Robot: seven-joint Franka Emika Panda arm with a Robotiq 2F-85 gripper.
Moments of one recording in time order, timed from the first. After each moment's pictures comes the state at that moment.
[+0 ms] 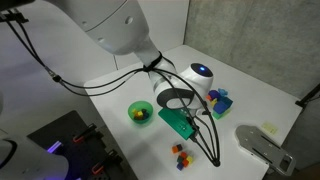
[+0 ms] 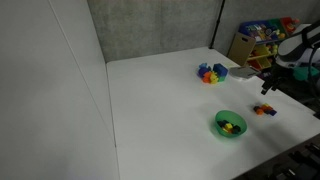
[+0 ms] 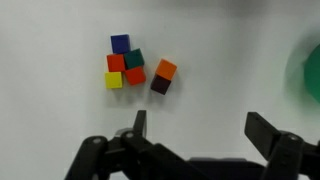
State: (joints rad) arm -0.33 0.45 -0.15 -2.18 0.14 2.52 -0.50
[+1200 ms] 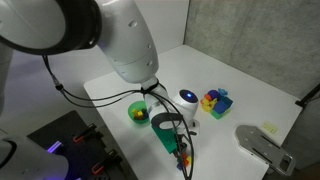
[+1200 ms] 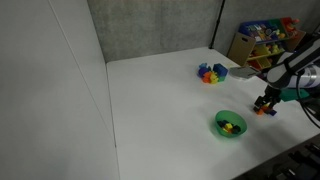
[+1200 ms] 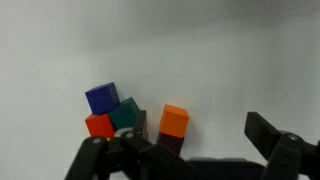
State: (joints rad) arm -0.35 0.67 -0.12 -2.18 0.10 2.71 -0.27
